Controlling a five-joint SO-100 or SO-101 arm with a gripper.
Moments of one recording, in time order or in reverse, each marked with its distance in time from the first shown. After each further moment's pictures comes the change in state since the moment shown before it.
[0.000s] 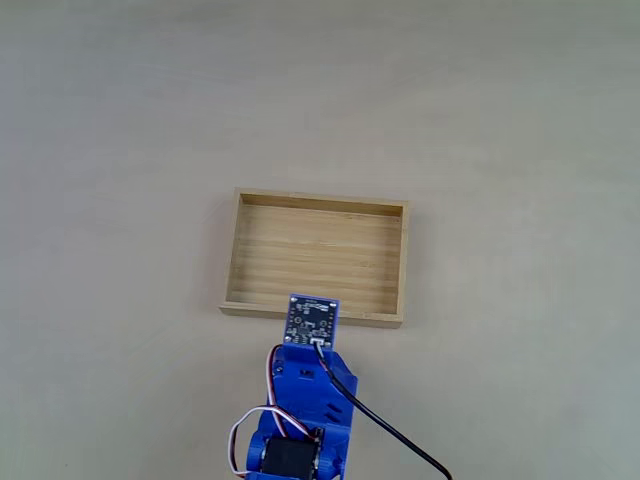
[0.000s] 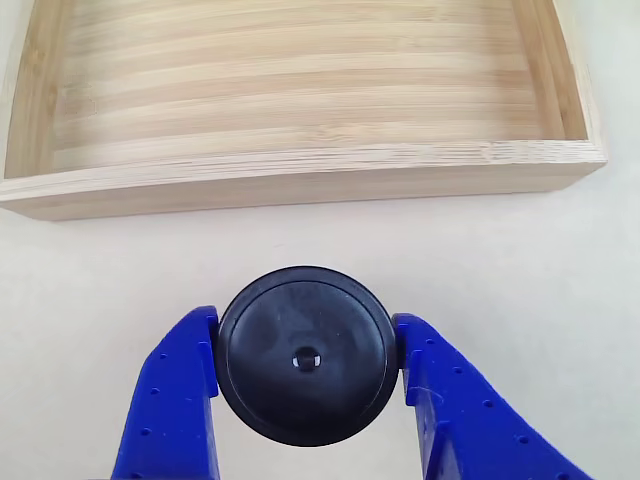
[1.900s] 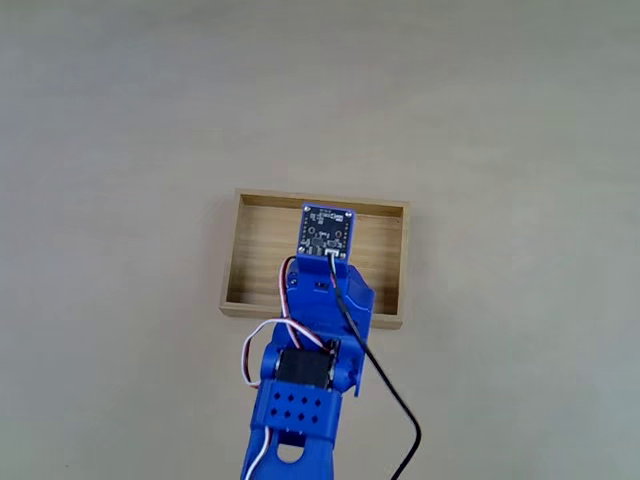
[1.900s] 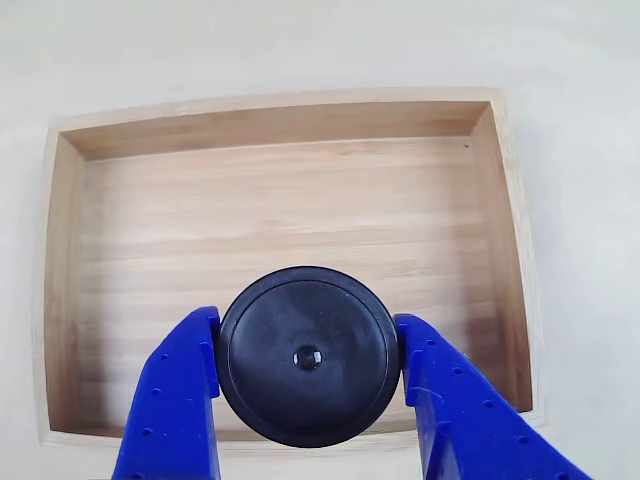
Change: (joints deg) arm 0.4 29.5 -31.1 -4.7 -0.2
